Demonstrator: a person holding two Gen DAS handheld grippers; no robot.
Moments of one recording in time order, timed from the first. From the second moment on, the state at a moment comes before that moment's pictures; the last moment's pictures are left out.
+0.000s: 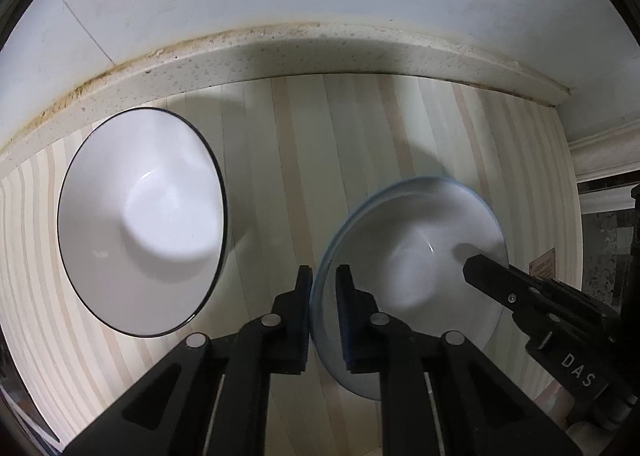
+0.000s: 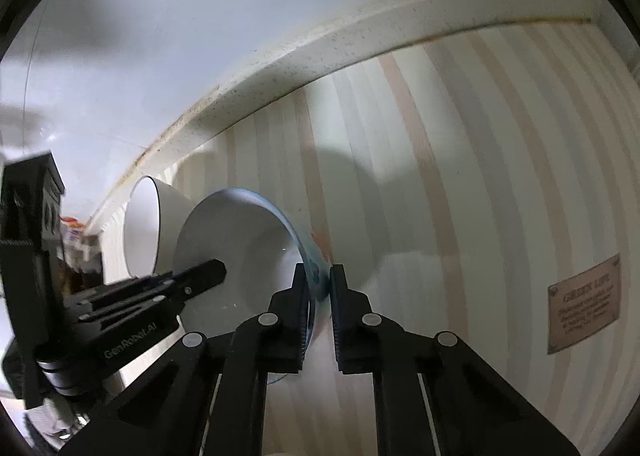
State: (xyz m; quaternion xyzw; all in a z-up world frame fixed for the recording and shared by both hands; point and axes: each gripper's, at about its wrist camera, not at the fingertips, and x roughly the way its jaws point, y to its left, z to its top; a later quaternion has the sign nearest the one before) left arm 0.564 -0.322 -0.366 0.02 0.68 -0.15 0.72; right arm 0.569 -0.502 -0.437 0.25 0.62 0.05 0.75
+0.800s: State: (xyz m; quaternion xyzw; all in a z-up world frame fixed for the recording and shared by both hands) left arm 0.507 -0.322 -0.270 0.05 0.62 -0.20 0.76; right arm 0.501 -0.507 -0.347 0.26 0.58 0.05 0.77
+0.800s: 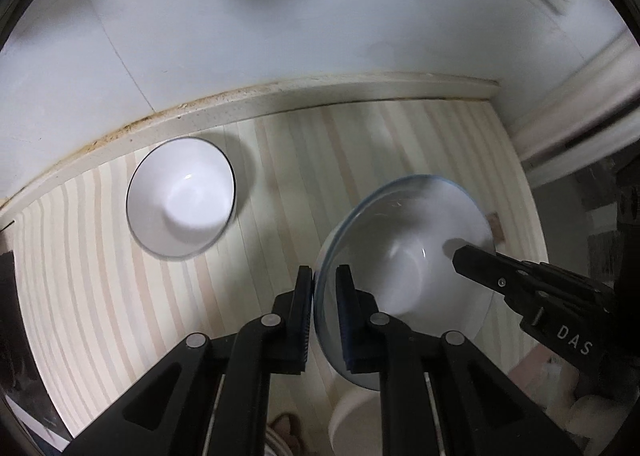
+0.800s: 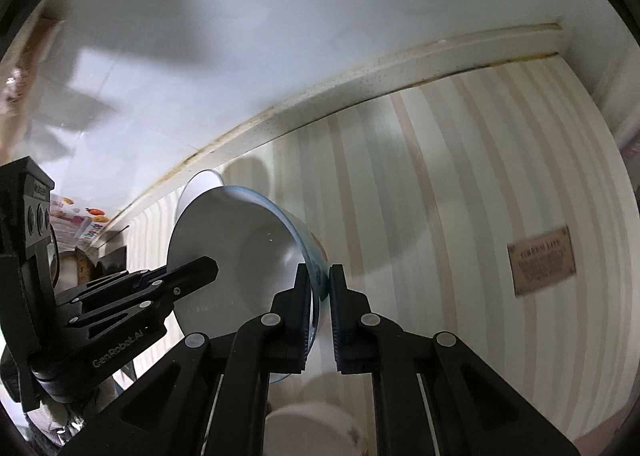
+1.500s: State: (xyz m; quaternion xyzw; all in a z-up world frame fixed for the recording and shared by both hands) left arm 0.391 -0.304 -0.310 0.09 0.66 -0.22 0.71; right arm 0.338 -0.483 -0.366 0.28 0.61 0.03 0.74
